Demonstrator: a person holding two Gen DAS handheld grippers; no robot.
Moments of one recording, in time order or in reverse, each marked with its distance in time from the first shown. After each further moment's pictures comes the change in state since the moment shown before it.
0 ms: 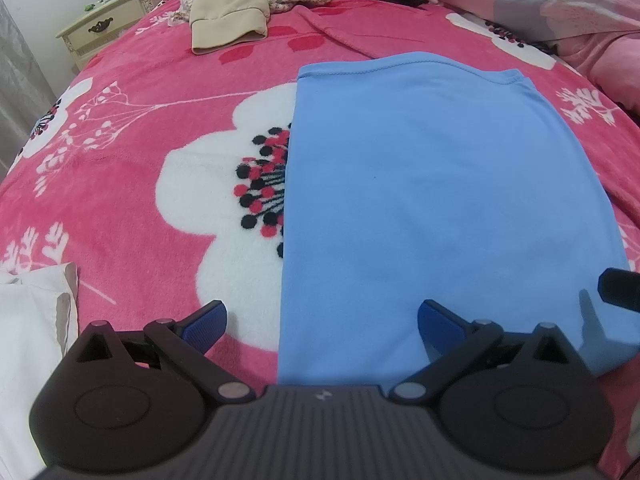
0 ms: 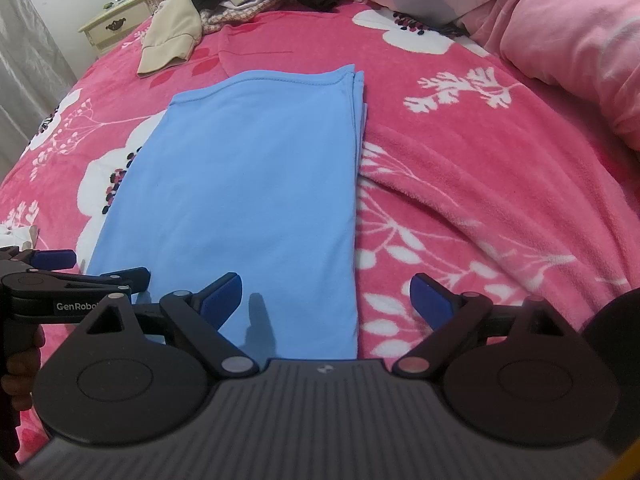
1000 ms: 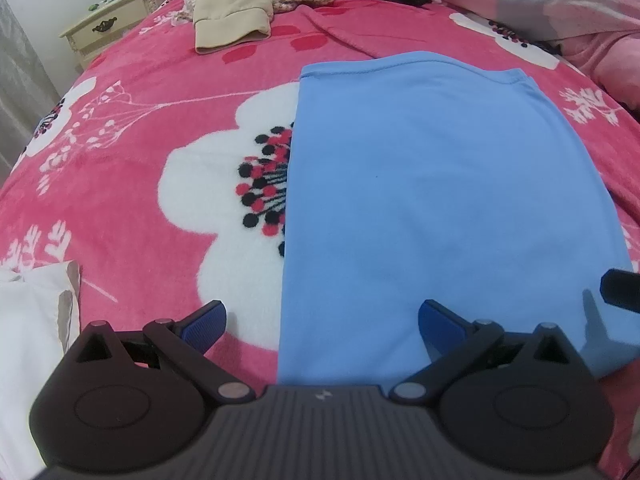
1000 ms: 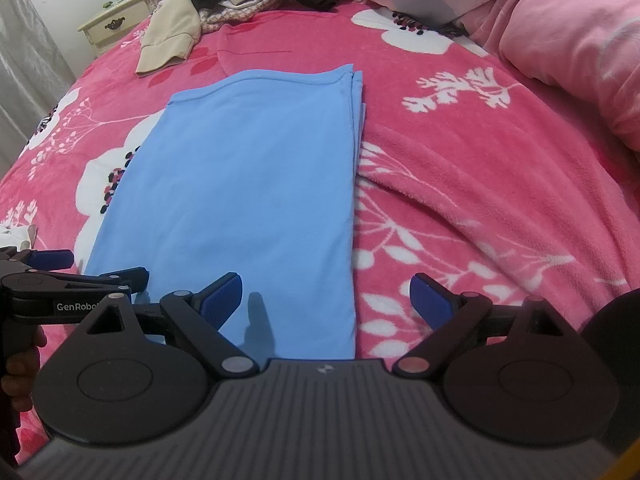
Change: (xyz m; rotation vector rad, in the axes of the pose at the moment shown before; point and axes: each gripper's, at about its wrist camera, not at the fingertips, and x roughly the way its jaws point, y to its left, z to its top) left arm 0.001 -0.001 -0.001 -0.005 0.000 0.013; right arm 0.001 -0.001 0.000 -0.005 0.002 -0.003
